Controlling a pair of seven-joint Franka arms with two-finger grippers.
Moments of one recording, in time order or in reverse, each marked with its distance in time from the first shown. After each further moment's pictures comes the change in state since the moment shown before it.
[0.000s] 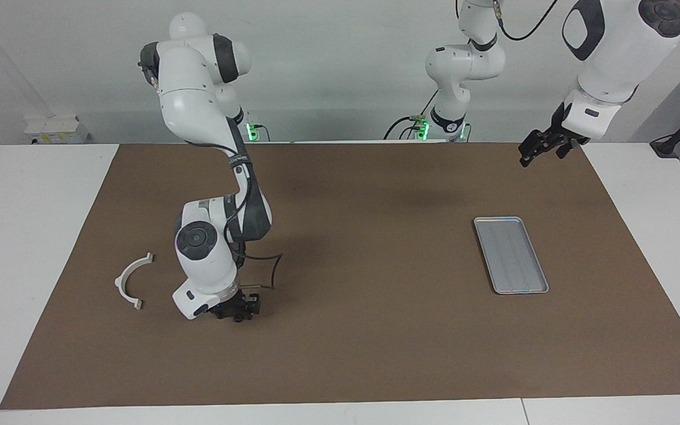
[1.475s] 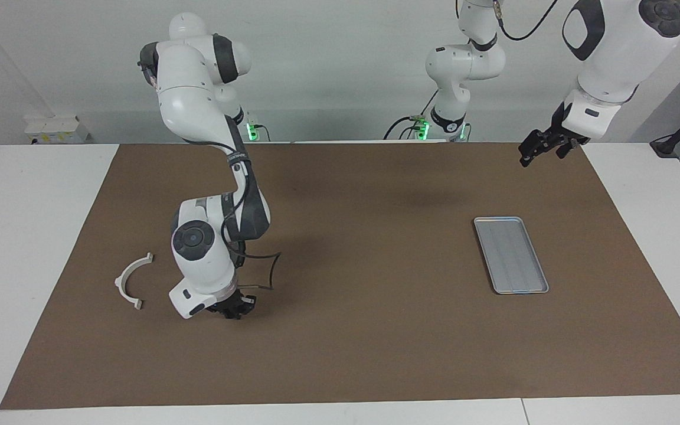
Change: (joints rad) left arm 0.000 0.000 0.000 0.000 0.000 0.000 0.000; right arm -0.003 -0.005 0.000 0.063 -0.004 -0.129 0.023
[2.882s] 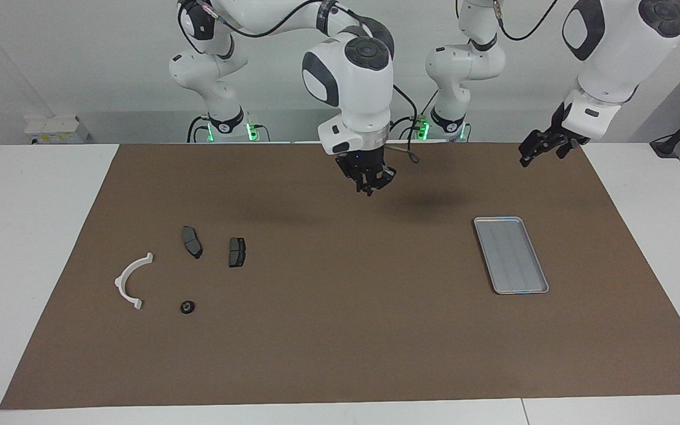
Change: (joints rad) left arm 0.000 0.000 0.000 0.000 0.000 0.000 0.000; right arm 0.518 -0.245 0.024 -0.034 0.082 -0.171 1.016
